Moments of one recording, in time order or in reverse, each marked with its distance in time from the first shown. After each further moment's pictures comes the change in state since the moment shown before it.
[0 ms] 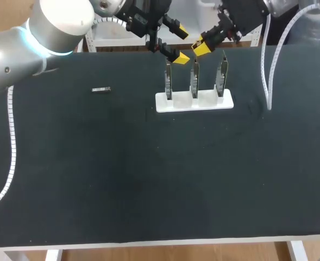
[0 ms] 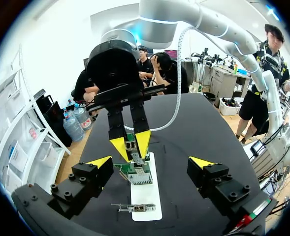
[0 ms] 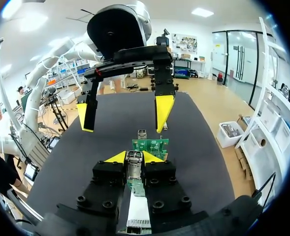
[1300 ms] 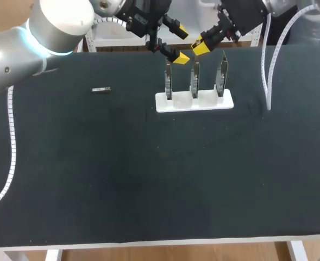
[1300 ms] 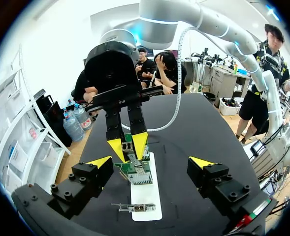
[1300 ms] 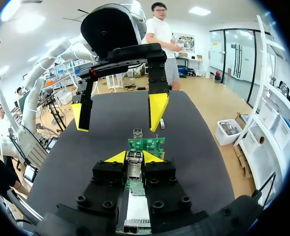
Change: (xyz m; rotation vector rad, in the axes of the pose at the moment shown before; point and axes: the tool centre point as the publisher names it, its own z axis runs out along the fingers) left arm 0.000 0.000 0.000 0.000 0.000 0.000; right arm 0.002 -0.005 0.000 0.017 0.009 0.018
